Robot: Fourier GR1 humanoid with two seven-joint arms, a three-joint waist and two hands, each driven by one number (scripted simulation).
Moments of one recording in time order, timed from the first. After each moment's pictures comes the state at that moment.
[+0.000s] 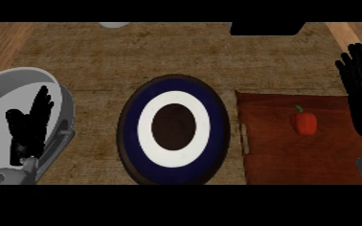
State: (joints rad) left arm -0.08 0.56 -0.23 -1.28 0.40 0.45 -0.02; right arm -0.14 -0.50 -0.01 -1.65 -0.28 -0.24 0.10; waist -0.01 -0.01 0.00
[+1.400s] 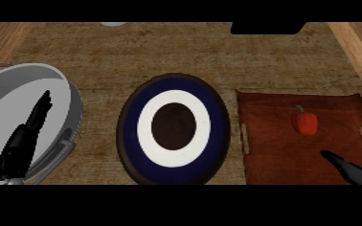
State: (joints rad) left arm 0.05 0.65 -0.25 -1.44 0.21 0.34 -0.18; right arm 0.33 -0.31 -0.14 -1.97 -0.13 -0.48 -0.03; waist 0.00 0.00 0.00
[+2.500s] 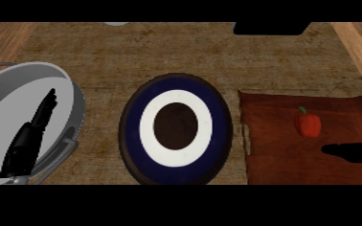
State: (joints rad) left arm 0.05 0.58 -0.21 -1.45 0.14 0.29 -0.16; right arm 0.08 -0.67 -0.05 -1.67 -0.05 -0.08 0.54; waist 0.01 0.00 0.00
